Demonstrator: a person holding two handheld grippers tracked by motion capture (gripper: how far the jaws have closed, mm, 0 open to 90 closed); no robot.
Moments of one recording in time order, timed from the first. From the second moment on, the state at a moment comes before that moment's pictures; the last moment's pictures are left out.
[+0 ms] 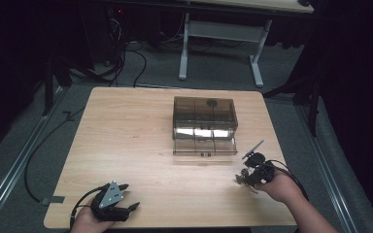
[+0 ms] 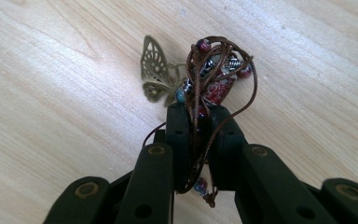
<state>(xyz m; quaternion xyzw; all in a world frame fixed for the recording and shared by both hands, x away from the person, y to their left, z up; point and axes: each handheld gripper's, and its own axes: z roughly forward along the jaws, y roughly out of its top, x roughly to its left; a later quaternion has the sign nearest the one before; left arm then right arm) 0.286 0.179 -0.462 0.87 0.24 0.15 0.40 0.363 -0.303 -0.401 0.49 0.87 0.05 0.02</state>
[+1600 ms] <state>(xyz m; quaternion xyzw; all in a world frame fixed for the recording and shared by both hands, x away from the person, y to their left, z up) 0.285 0.179 -0.462 0.87 0.25 0.16 0.40 0.380 -0.278 -0.353 0.46 0.88 0.09 0.03</state>
